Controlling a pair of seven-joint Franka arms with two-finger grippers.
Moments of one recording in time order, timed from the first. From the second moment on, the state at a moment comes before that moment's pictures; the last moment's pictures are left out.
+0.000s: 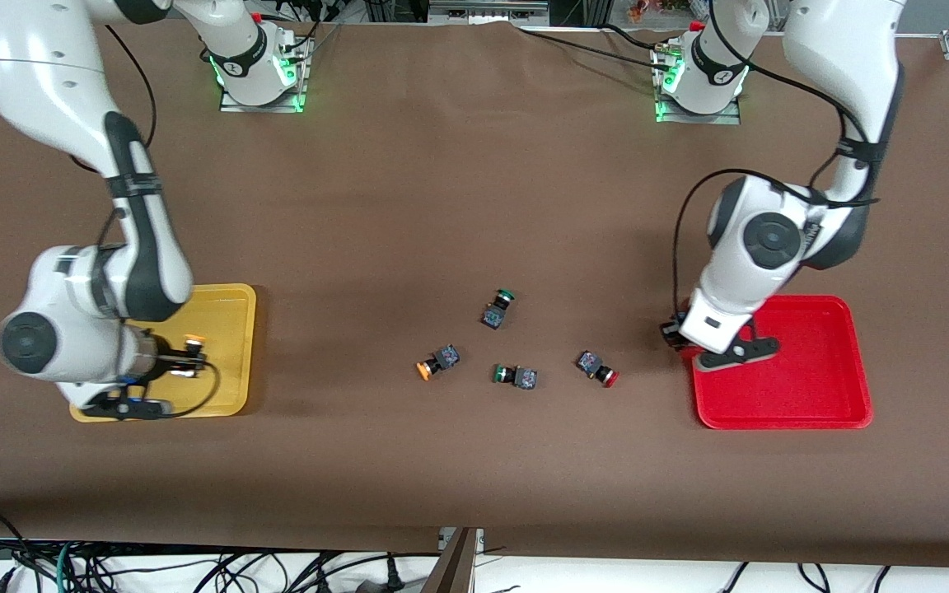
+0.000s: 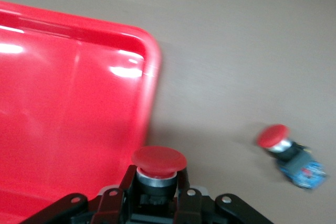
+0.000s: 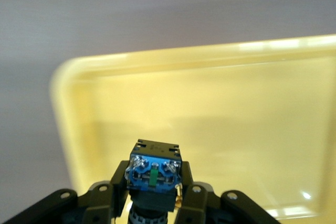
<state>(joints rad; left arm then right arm) -0.16 0.44 -0.01 -1.88 0.09 2.42 -0.45 0.02 0.73 -0.08 -1.40 0.02 2.01 -0.02</state>
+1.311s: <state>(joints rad) 0.06 0.68 -0.03 -1.72 -0.04 2.44 -0.04 -0.09 0.80 -0.03 -1.39 0.02 2.15 -0.15</state>
